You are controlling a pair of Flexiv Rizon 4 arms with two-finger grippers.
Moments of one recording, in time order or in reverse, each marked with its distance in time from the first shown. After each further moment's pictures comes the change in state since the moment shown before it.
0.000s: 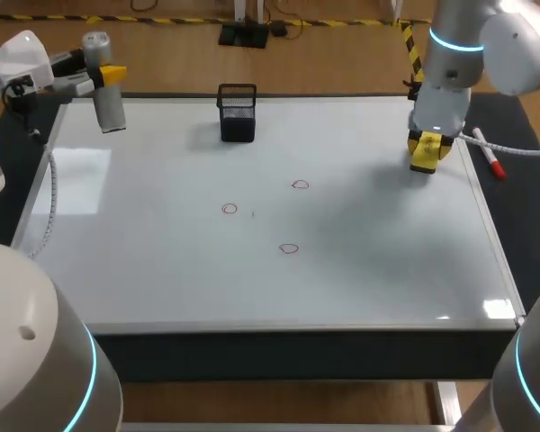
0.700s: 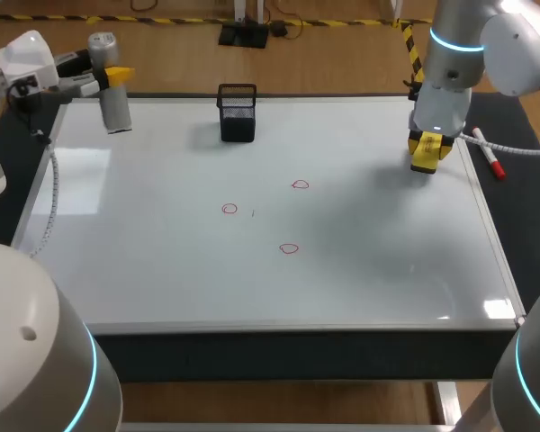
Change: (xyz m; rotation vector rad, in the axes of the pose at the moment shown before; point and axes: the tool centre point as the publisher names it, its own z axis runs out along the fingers) left arm 0.021 -0.006 0.011 0.012 0.057 0.008; right arm 0.000 0.000 0.000 0.001 0.000 0.000
